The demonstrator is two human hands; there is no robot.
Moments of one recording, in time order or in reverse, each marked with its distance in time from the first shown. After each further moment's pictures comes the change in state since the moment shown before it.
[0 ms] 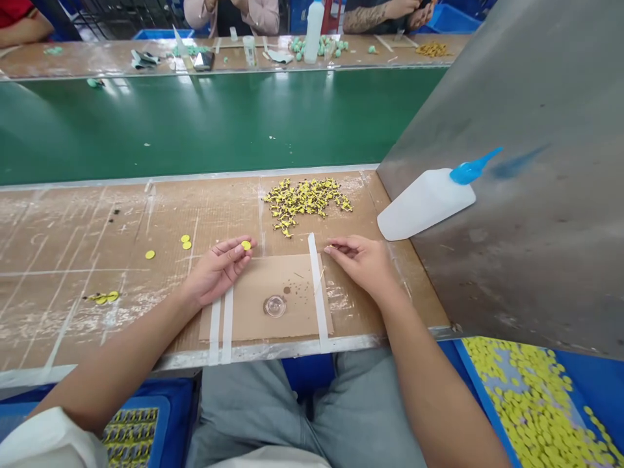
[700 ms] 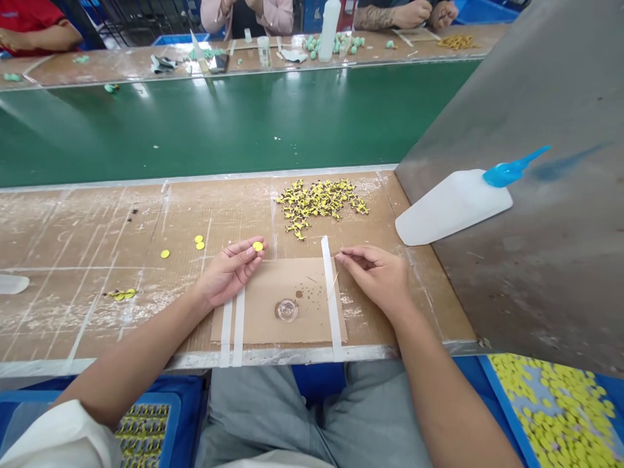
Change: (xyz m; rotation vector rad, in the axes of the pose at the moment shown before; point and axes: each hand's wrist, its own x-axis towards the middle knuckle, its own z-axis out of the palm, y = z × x) left_hand 0.000 0.001 -0.002 -0.027 0.005 -0.023; right_hand -0.014 -0.014 0.008 0.112 0.163 -0.022
